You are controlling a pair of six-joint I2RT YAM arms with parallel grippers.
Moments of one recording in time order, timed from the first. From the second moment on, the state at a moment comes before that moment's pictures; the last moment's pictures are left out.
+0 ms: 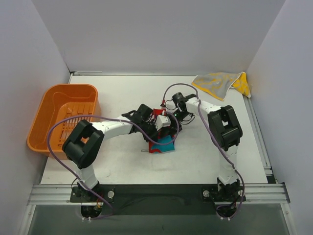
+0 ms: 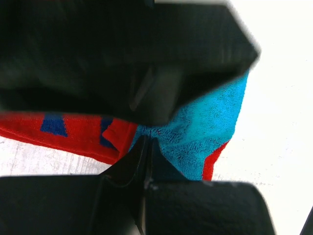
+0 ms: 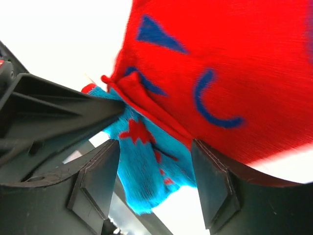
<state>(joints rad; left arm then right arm) -0.69 1.79 1.09 -0.31 0.48 0.35 0.46 2.08 1.44 -0.79 -0.69 0.04</state>
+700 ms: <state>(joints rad) -0.69 1.83 1.17 -0.32 0.48 0.34 0.29 1.93 1.34 -0.80 -0.87 0.14</state>
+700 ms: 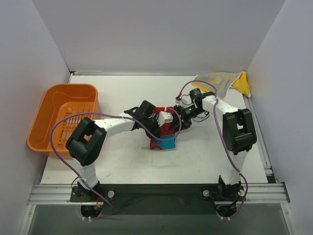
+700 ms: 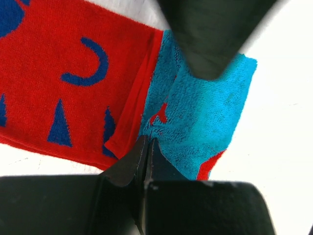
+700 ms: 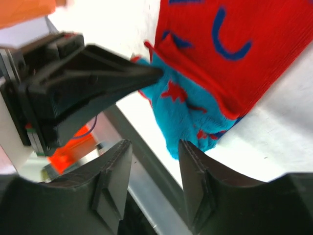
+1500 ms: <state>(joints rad) -0.68 1.87 1.18 -0.32 0.47 0.35 0.33 2.04 1.27 -0.78 -0.94 0.29</state>
